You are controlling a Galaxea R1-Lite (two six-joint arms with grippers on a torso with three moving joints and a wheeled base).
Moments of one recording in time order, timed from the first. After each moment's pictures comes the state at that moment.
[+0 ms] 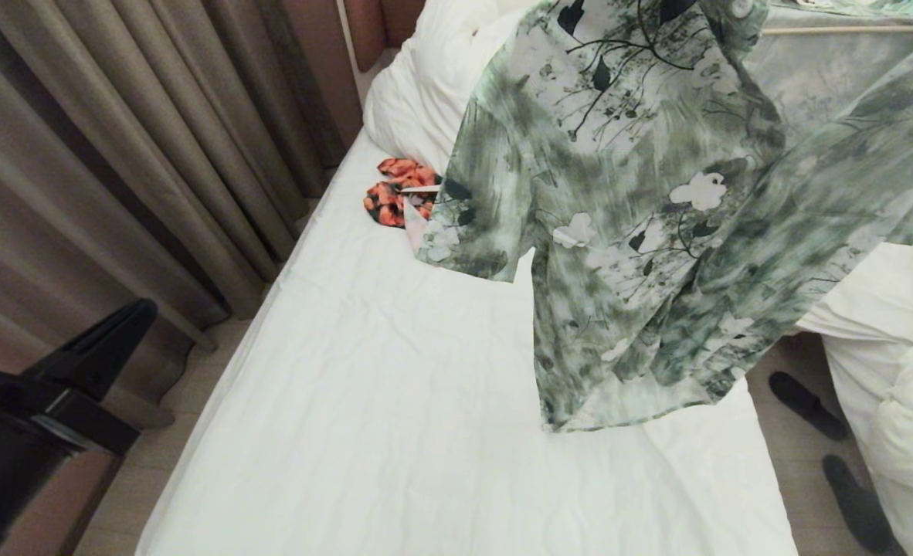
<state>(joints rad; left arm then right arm) -0.37 1.03 -0.15 -1.15 0.15 0.03 0.44 1.49 -1.97 -0.06 0.03 -0.25</state>
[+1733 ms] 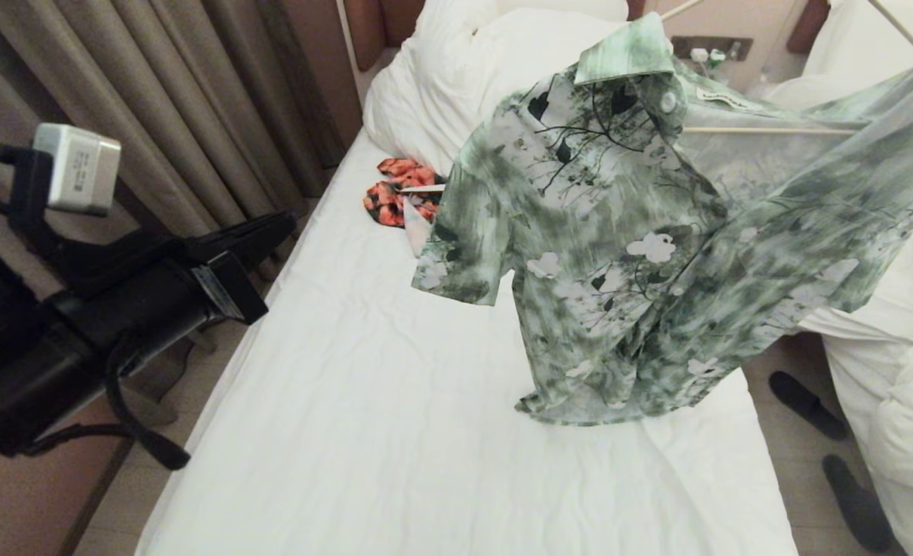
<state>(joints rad) -0.38 1.34 -0.60 -0.92 -0.11 0.03 0.32 1.59 -1.97 0.01 0.22 -0.05</state>
